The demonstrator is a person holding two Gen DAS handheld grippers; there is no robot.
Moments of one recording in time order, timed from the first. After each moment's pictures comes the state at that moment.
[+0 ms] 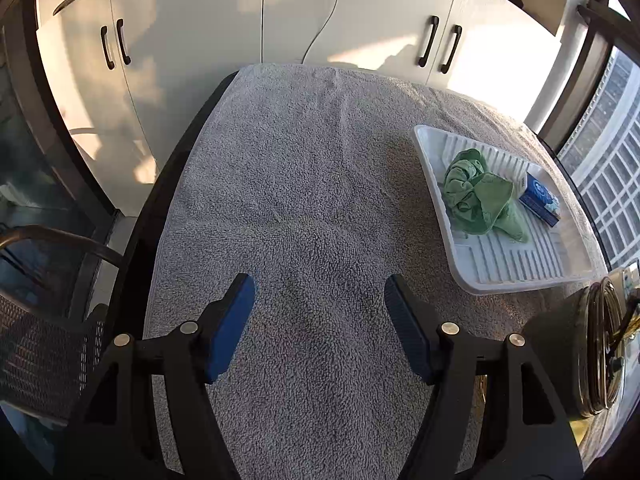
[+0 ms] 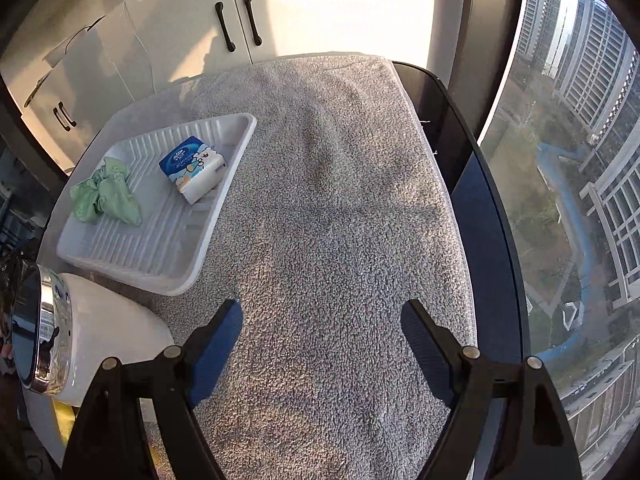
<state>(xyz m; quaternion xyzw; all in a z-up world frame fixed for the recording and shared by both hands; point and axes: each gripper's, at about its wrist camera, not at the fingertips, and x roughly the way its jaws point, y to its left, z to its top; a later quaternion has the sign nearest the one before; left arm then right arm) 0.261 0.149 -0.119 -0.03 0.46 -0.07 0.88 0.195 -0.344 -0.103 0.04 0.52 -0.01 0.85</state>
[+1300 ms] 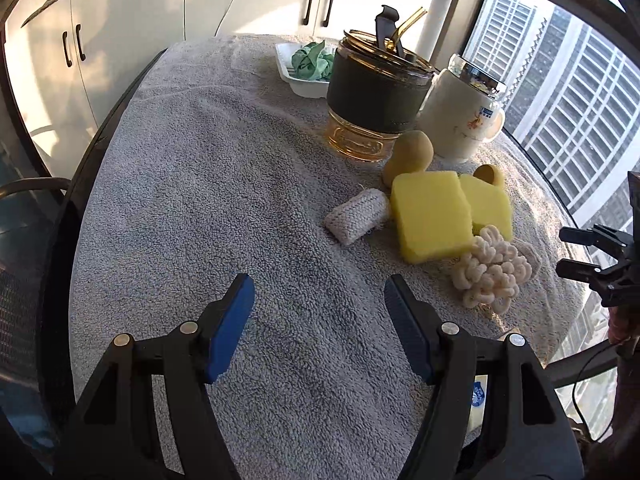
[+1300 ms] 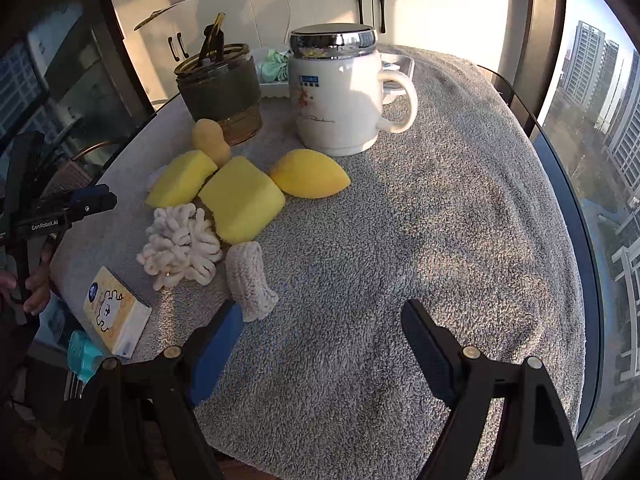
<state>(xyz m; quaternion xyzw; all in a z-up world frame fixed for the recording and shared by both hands) 0.032 0.105 -0.130 0.01 0.45 -0.21 0.87 -0.043 -0.213 -0.115 -0.01 0.49 0.11 0.87</state>
